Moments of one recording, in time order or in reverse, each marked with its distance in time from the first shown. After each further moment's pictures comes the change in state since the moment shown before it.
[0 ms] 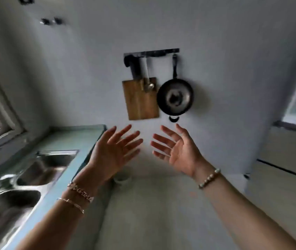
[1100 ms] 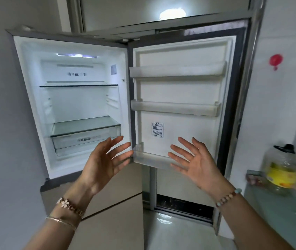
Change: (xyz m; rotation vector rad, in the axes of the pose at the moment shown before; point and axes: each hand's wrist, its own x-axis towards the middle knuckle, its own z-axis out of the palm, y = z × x) left_hand 0.177 -0.275 0.572 0.029 -1.131 -0.479; right_hand -0.364 -0.307 -0.326 -0.090 1.104 -0.911
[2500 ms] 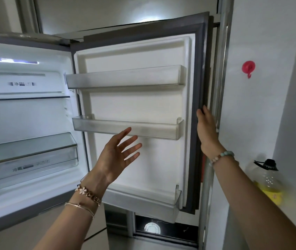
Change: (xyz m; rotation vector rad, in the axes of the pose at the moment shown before) left_hand 0.211 -0.079 0.167 0.035 -0.078 0.008; right_hand 0.181 -0.182 -0.148 -0.678 0.476 -0.581
